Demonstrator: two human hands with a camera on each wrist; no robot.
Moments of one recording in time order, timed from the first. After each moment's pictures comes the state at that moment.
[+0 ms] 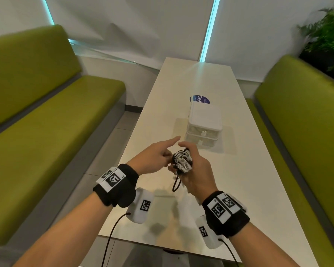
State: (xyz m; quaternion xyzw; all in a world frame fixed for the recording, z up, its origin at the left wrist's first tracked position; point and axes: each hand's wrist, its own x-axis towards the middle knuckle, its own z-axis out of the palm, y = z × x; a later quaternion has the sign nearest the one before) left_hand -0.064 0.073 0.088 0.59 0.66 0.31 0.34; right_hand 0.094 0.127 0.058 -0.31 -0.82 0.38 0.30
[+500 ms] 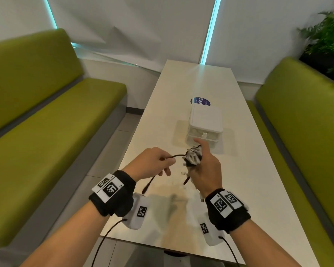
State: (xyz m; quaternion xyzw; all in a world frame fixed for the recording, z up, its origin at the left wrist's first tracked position) left_hand -0.064 0.058 0.085 0.56 0.70 0.29 0.32; right_hand 0.100 0.141 0.054 -0.40 -0.81 0.25 0.36
